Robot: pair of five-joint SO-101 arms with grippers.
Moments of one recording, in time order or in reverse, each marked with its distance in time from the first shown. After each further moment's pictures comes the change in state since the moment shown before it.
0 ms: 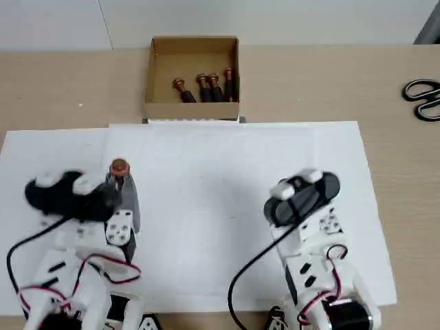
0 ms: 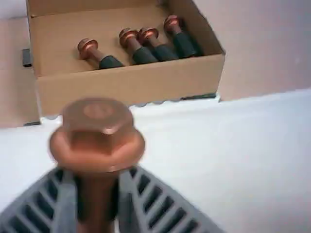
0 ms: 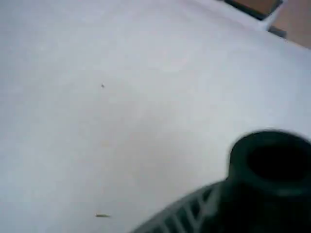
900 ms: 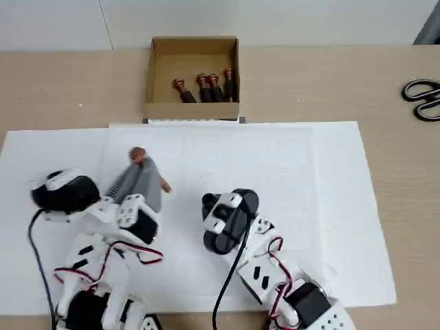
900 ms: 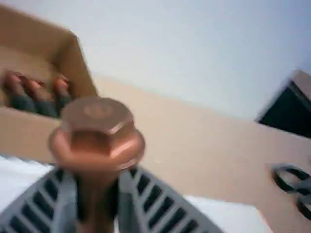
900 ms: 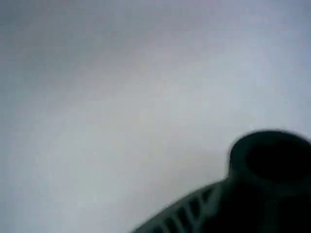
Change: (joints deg) left arm 7.6 -6.0 22.0 -25.1 29.1; right arm -27.5 0.0 23.6 -28.4 -0.2
